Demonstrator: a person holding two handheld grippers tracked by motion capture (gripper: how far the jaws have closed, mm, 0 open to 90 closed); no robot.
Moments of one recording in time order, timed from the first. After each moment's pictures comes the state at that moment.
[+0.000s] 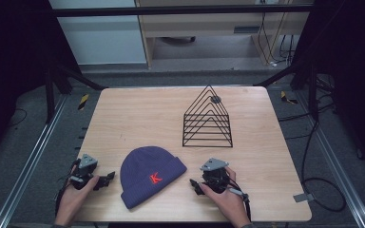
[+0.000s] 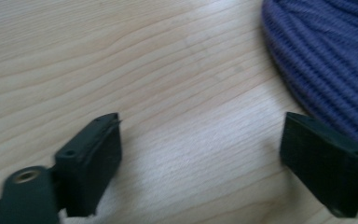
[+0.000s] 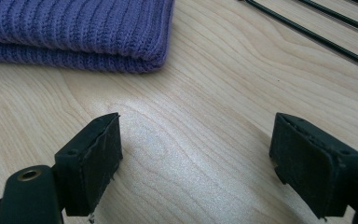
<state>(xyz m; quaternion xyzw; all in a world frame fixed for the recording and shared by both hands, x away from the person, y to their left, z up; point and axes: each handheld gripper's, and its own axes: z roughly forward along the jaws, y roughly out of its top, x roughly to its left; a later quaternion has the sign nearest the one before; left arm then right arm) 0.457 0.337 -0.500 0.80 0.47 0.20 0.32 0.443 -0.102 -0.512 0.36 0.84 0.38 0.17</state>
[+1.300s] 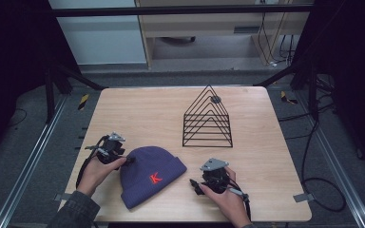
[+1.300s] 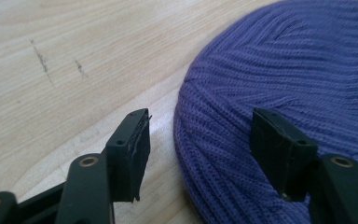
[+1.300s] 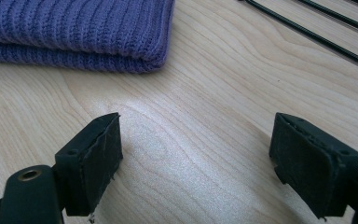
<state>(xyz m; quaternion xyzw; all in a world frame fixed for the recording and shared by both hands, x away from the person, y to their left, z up) 0.520 0.265 -0.464 0.85 0.43 0.12 0.27 0.443 -0.102 -0.512 0.36 0.84 0.38 0.17</state>
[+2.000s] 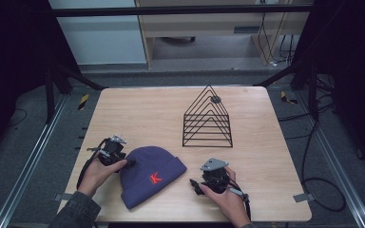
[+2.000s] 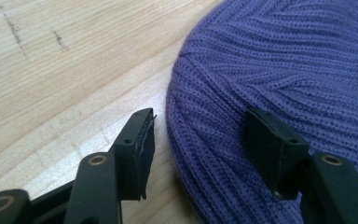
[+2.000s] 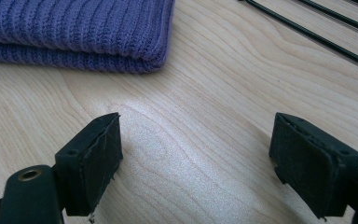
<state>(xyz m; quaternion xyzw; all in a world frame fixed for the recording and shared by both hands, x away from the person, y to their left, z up) 0.519 0.264 -0.474 0.86 0.44 0.09 0.26 0.443 -0.102 -0.512 0.36 0.84 0.38 0.17</state>
